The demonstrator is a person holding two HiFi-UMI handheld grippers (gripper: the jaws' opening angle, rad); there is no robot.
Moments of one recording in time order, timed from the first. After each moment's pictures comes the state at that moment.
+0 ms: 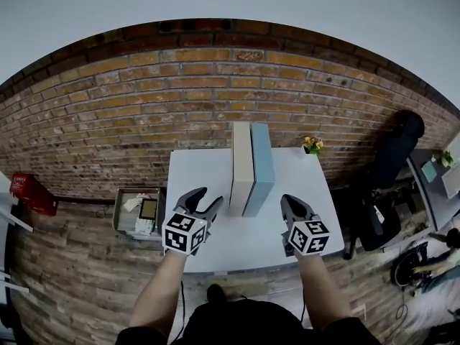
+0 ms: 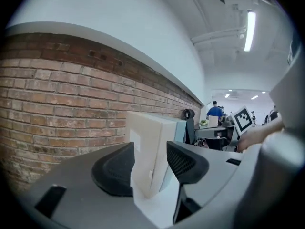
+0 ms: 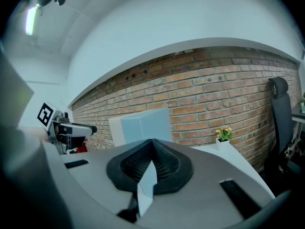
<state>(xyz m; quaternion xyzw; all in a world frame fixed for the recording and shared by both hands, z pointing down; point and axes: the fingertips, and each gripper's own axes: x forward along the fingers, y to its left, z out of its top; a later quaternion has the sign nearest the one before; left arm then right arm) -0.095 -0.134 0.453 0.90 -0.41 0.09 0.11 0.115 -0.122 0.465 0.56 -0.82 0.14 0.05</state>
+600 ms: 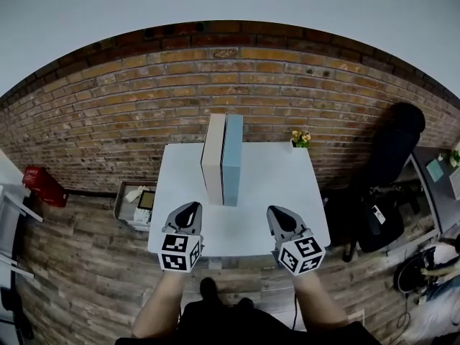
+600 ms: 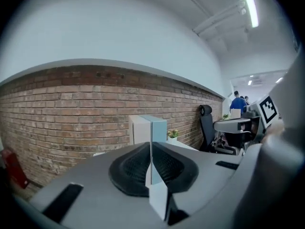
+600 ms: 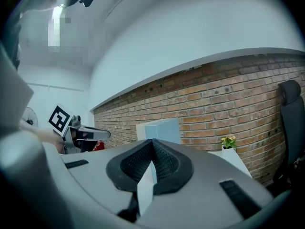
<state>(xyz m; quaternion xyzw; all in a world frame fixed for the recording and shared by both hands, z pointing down) -0.050 -0.039 0.436 0.83 -0.55 0.11 0.07 0.149 -0.023 0.432 0.47 -0.88 0.09 0.03</state>
